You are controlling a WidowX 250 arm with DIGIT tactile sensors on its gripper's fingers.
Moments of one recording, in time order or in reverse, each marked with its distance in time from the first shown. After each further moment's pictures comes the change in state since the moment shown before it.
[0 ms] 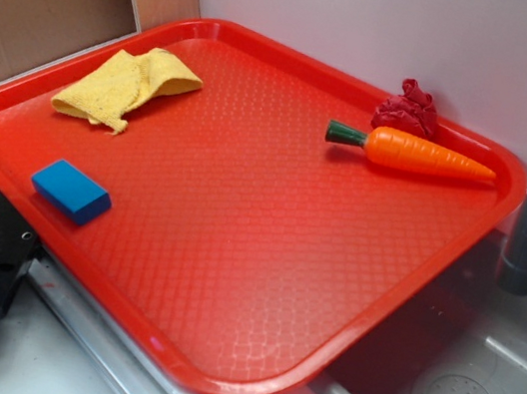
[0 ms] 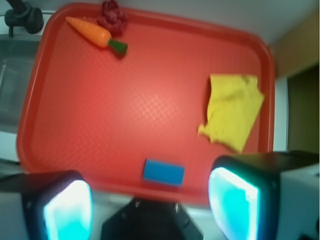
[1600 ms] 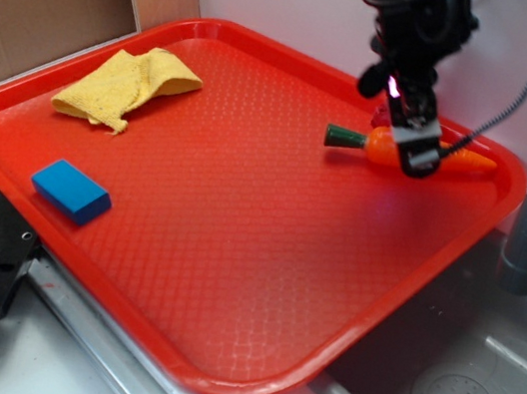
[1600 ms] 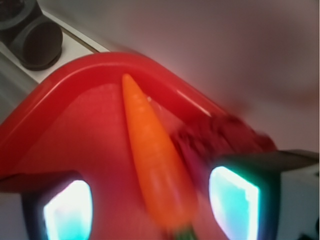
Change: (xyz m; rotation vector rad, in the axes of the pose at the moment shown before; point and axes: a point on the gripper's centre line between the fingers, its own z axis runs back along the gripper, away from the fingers) arm 0.161 -0.067 -0.182 -0.059 -0.143 -0.469
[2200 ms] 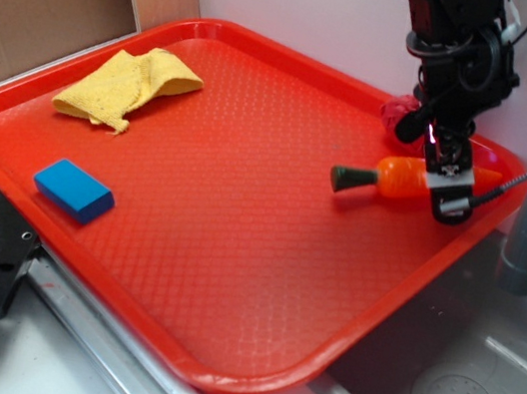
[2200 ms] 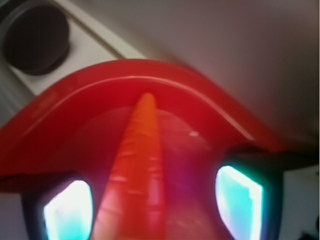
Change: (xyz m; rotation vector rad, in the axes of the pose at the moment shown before) arm 0.011 -0.012 -0.036 -0.104 0.017 -0.082
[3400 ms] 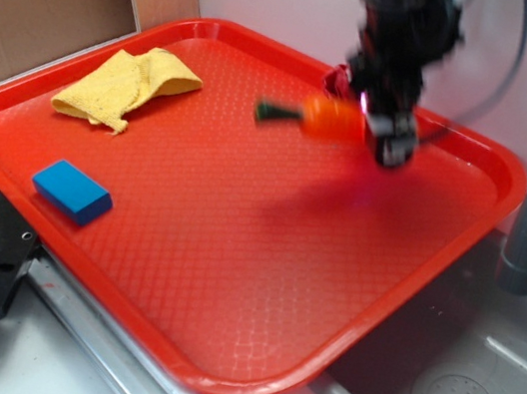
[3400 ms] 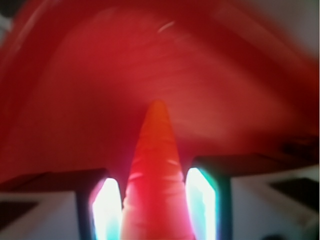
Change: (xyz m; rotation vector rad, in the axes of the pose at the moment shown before) arm -0.039 0.009 0.079 0.051 0.149 0.343
